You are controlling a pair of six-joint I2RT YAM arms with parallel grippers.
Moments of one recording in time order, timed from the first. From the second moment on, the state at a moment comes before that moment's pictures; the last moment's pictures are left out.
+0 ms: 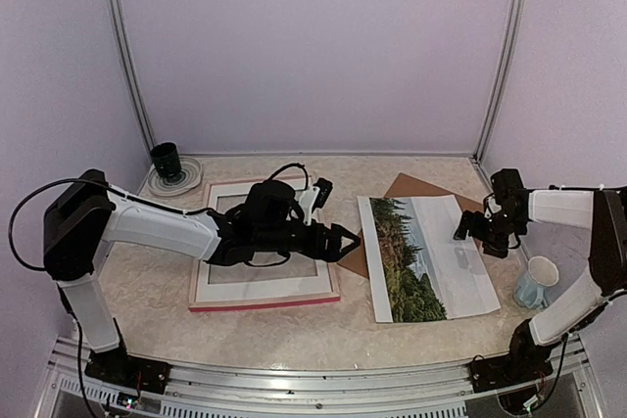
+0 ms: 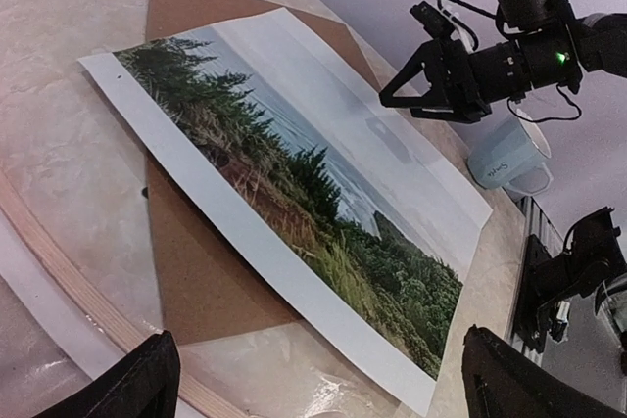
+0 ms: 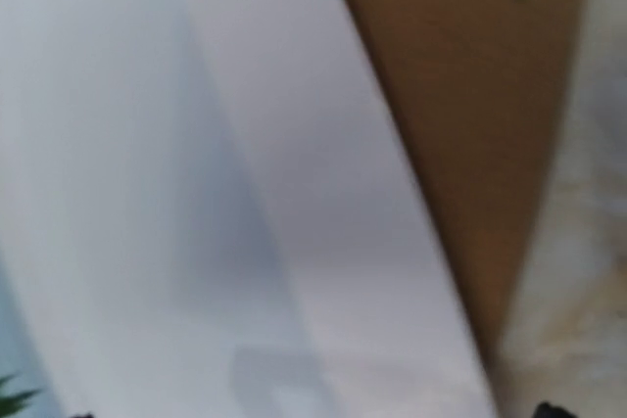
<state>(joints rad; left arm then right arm) -0.95 1.80 1.02 0.36 0.18 -0.47 0.02 1.47 0.81 -0.44 -0.12 0.44</state>
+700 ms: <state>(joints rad) -0.98 2.15 1.41 0.25 0.39 -0.51 -0.03 1.48 0.74 -0.41 -0.14 0.45</state>
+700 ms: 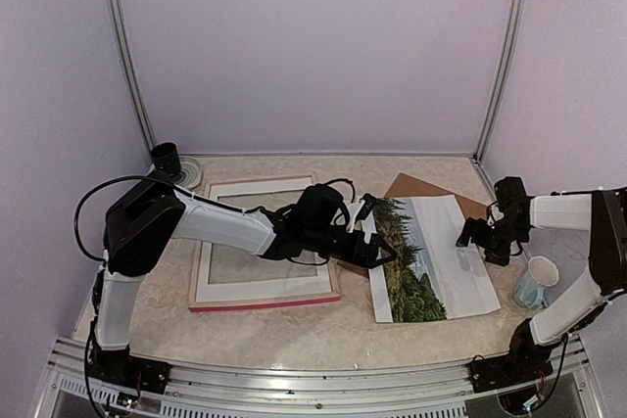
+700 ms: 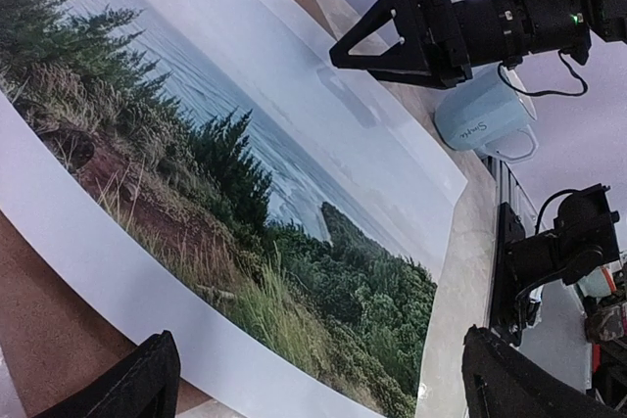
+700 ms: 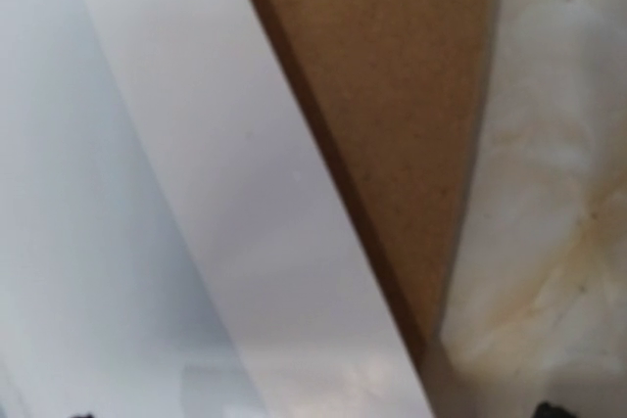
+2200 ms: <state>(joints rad) -0.99 2.34 1.60 0.15 0.41 -0.58 -0.04 1.38 0.74 -0.44 -0.32 0.43</state>
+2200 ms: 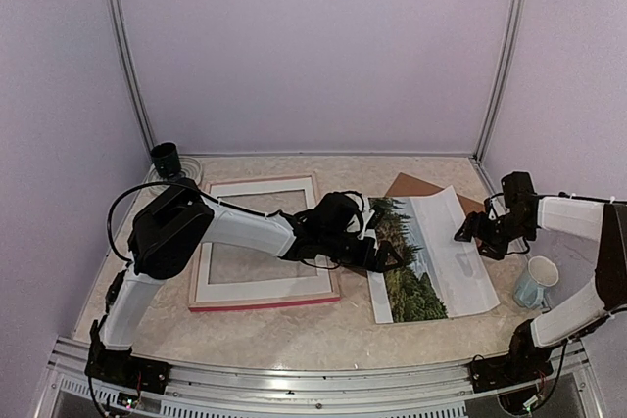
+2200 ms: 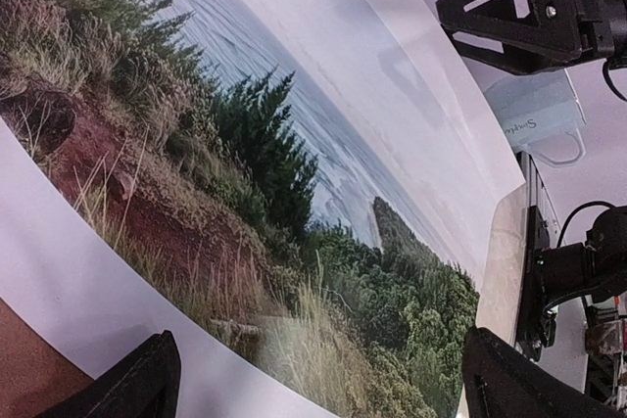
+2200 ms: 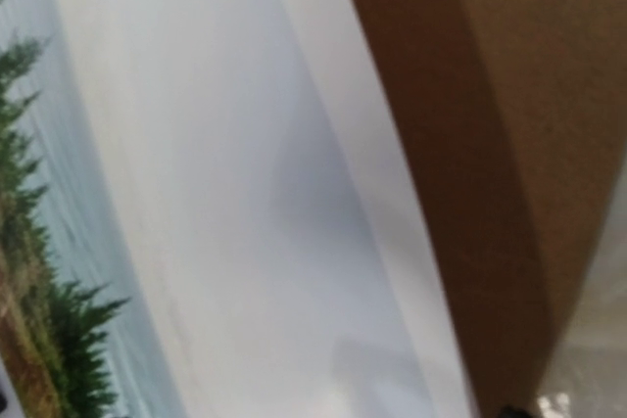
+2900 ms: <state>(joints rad) -0.99 2.34 1.60 0.15 0.41 -0.58 -0.05 1.37 0.71 -0.42 -0.27 0.39</state>
